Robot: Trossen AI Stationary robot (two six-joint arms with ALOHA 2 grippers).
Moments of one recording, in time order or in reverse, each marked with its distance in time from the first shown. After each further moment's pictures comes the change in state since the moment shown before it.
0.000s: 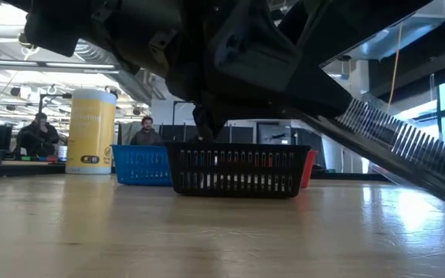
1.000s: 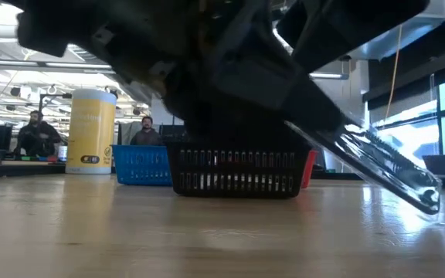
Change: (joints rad) left arm -0.010 0.001 0.000 -0.089 -0.114 0.025; right arm -0.003 0.000 0.000 -0.012 0.045 -0.027
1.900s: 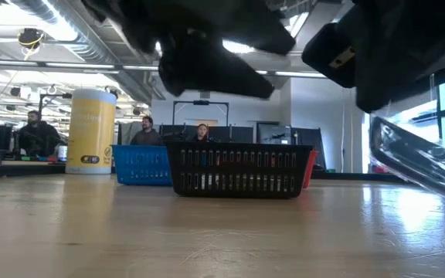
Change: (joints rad) left arm -0.030 -0.172 0.000 -0.239 0.020 -0.009; right arm 0.008 0.000 -0.001 -0.139 -0.163 0.118
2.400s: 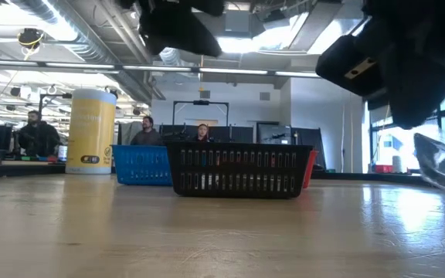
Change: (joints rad) left arm 0.064 -0.248 0.000 -0.383 0.069 0.007; right arm 0.000 0.000 0.000 -0.076 -0.065 0.037
